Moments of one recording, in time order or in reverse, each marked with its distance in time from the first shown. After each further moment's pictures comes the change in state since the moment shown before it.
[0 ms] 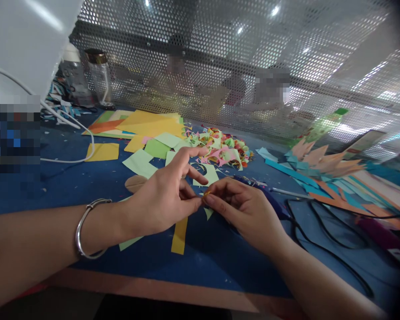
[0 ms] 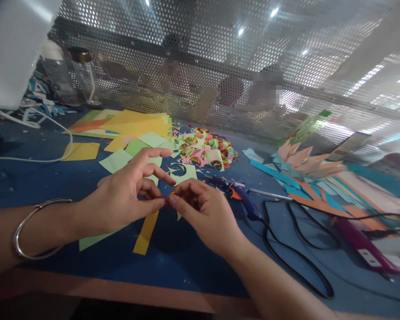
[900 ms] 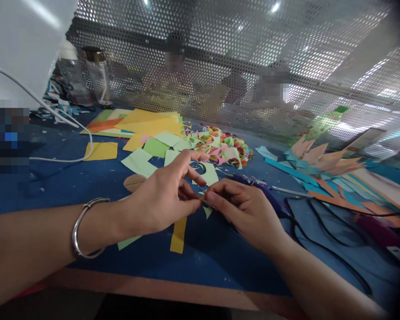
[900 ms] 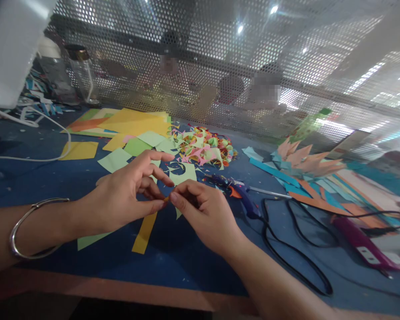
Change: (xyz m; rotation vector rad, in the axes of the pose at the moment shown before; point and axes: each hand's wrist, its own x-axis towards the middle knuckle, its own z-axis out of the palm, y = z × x) left_hand 0.002 0.003 -0.001 0.033 -0.033 -0.048; right_hand -0.001 -0.003 -0.001 -0.051 -0.024 0.034
